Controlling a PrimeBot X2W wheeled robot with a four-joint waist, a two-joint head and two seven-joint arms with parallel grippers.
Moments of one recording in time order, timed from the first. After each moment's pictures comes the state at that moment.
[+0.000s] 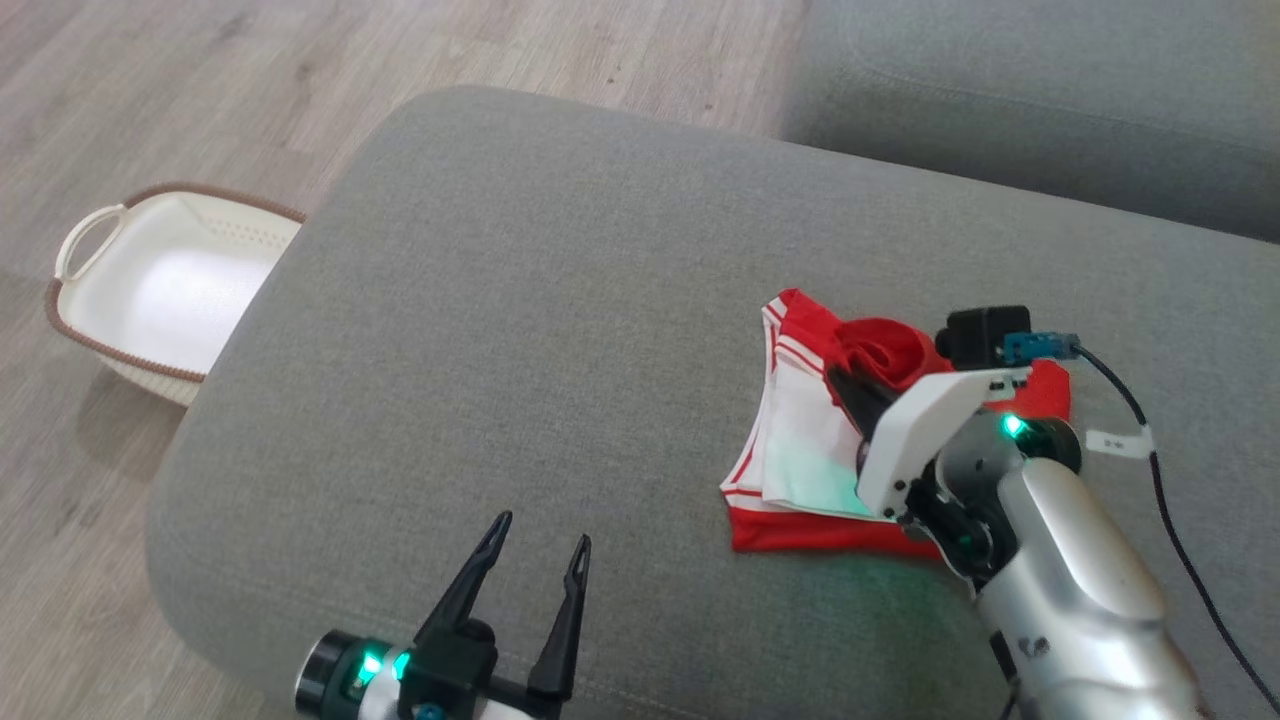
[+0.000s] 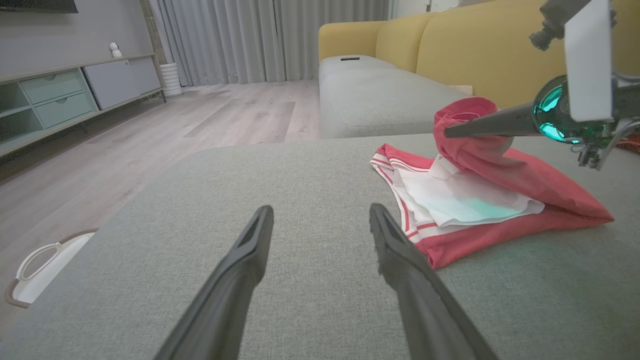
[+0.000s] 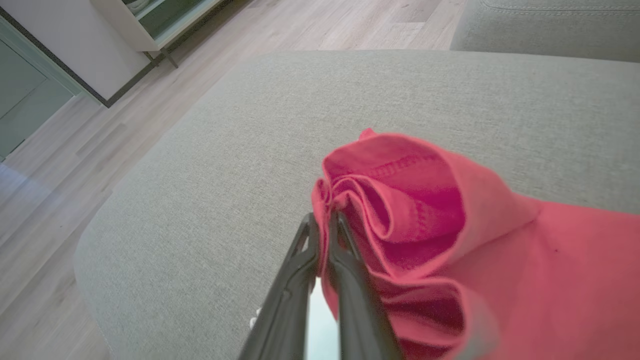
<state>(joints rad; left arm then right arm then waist) 0.14 0.10 -0.47 0.04 -0.01 0.11 -0.25 -0.41 -0.07 0.25 0.56 0.45 0.13 0.37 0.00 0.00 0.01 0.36</state>
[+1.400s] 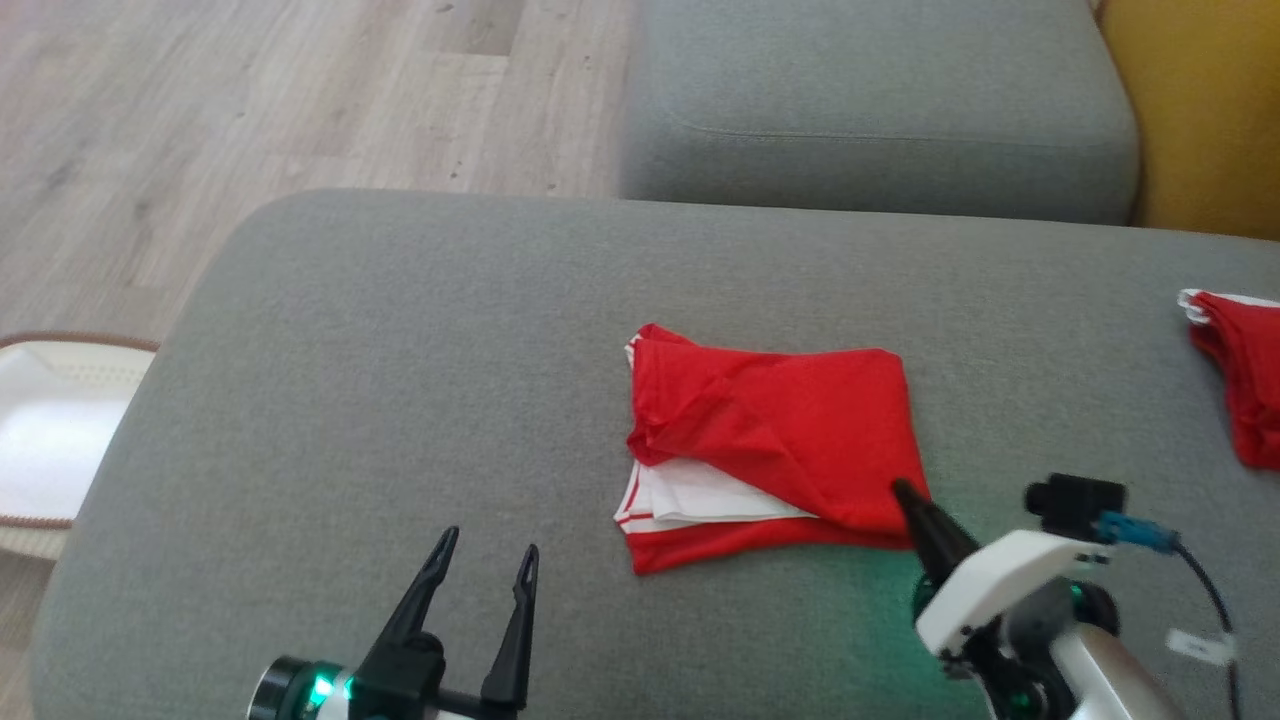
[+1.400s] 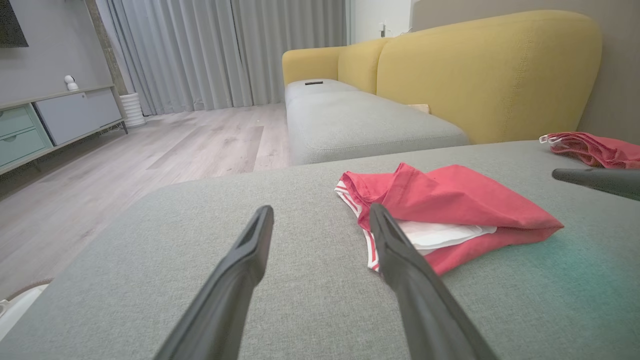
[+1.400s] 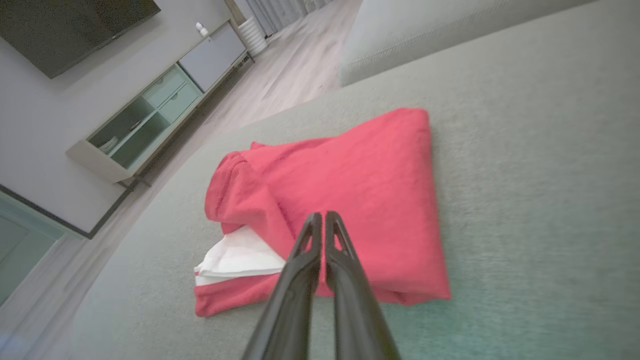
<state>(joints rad) 0.18 0.13 -0.40 0.03 -0.03 0.12 -0.25 -0.14 -0.17 0.32 0.47 0.71 0.13 0.07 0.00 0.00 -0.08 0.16</state>
